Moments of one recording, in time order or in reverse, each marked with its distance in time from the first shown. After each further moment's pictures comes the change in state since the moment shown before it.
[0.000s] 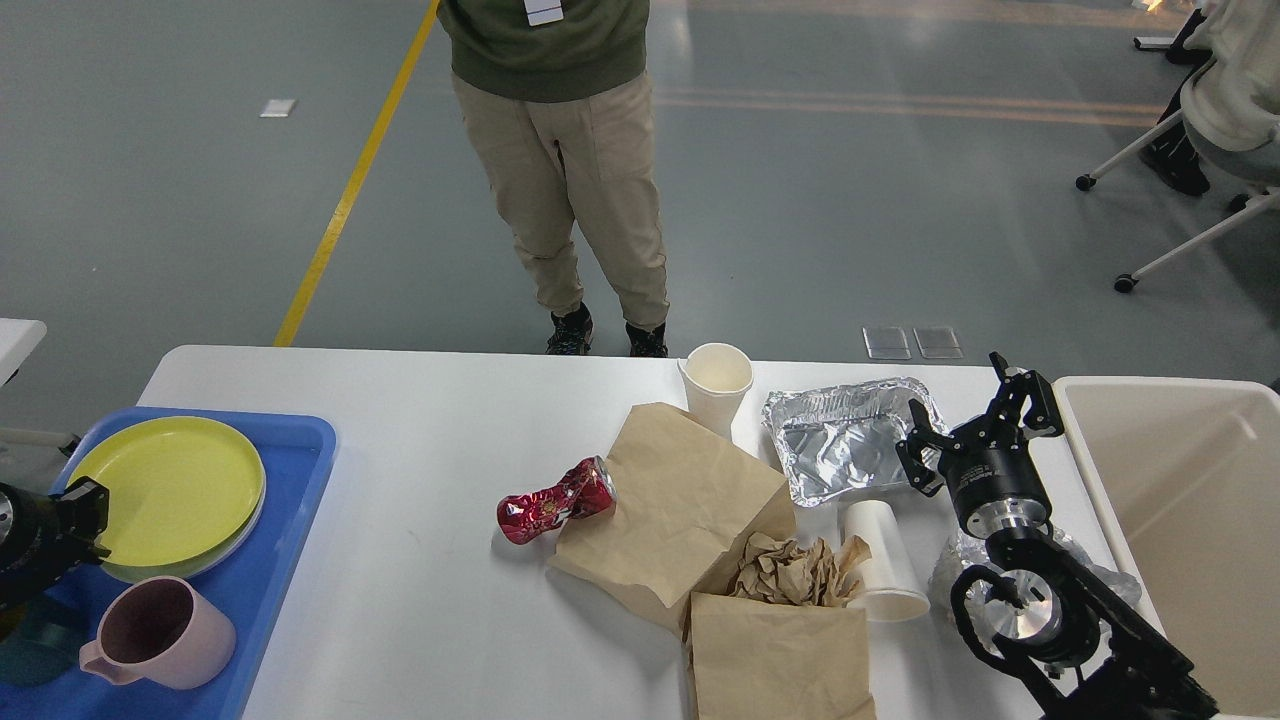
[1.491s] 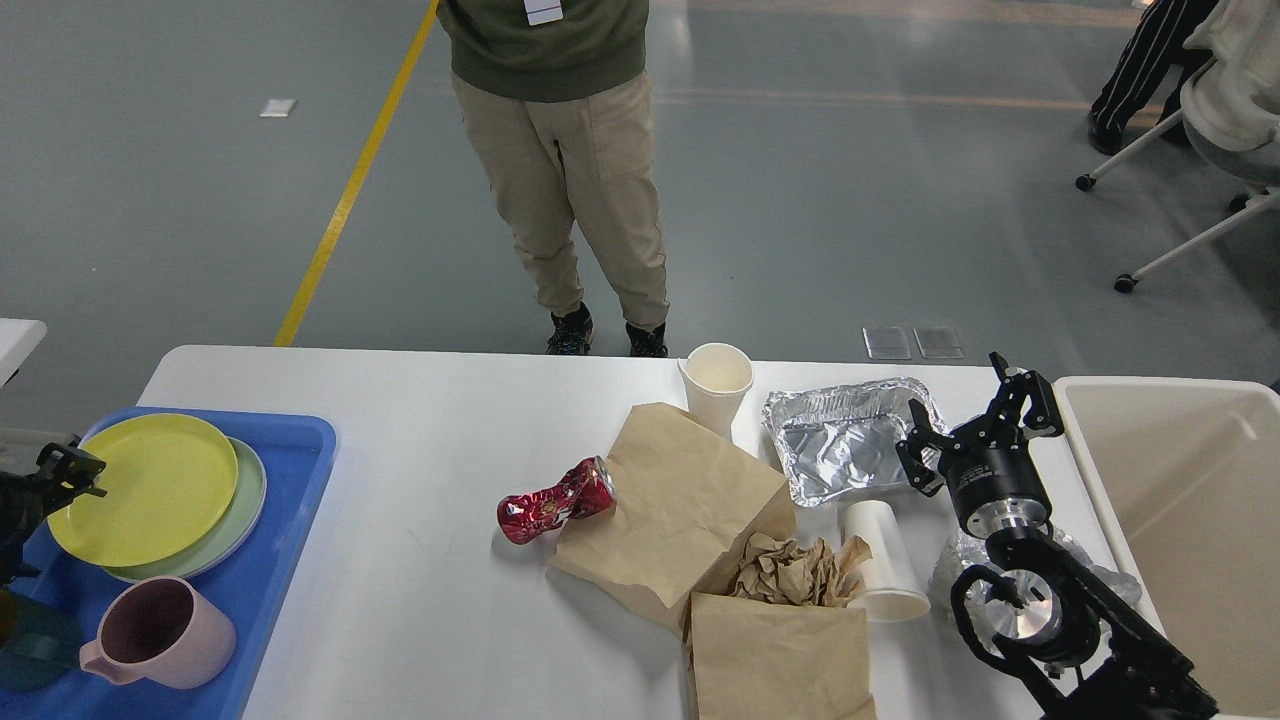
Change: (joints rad) left arm -0.027 0.015 -0.017 -0.018 0.000 0.112 0.018; right arm 0.000 0.000 0.000 0.000 0.000 0.000 0.000
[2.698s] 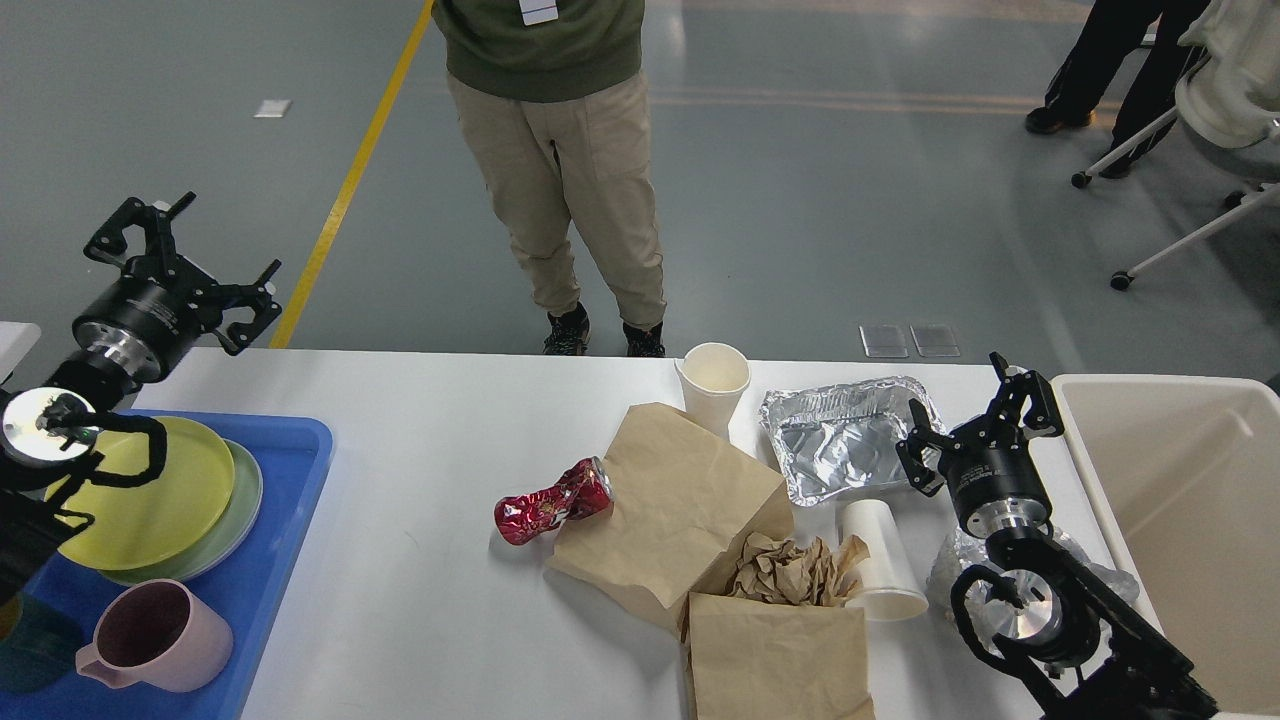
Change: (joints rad) left arm 0.484 -0.125 -1.752 -0.335 0.000 -0.032 -0.286; right arm 0.000 0.000 0.000 0.000 0.000 0.000 0.000
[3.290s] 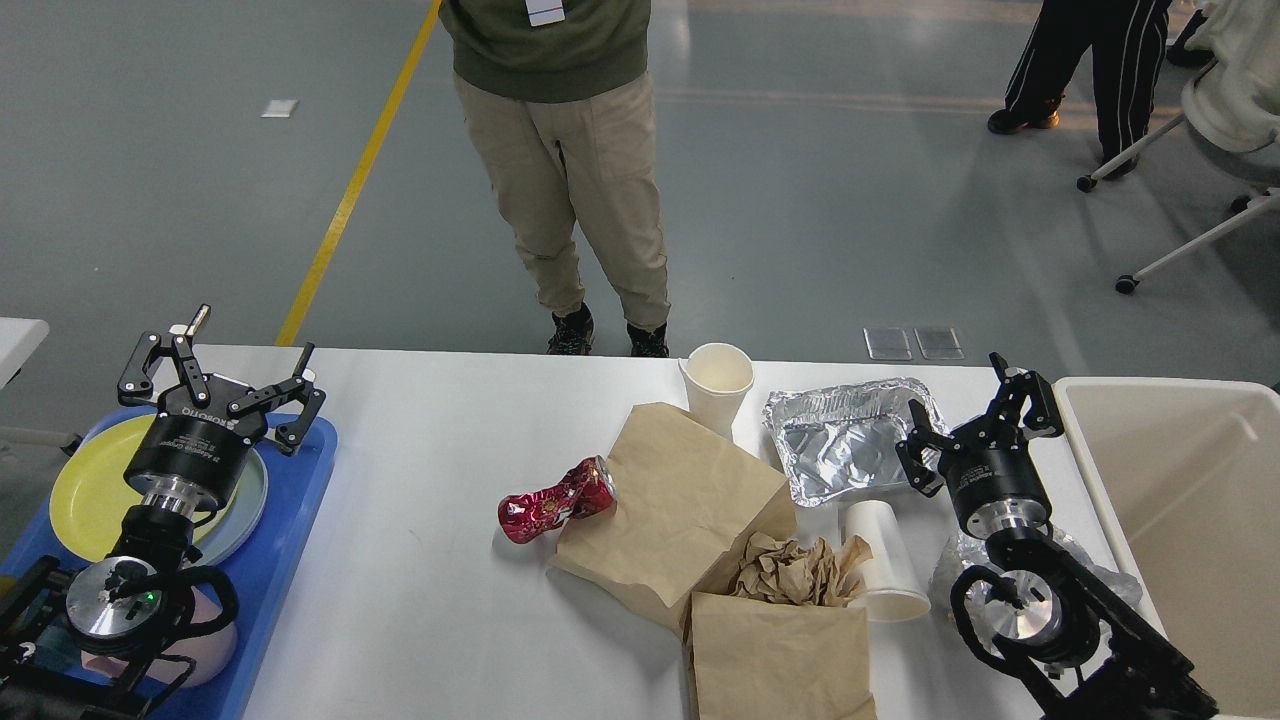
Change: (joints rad) left arm 0.386 -0.239 -0.445 -0.227 0.239 -0.001 -0.014; right arm -0.001 0.000 0.000 0.000 0.000 0.000 0.000
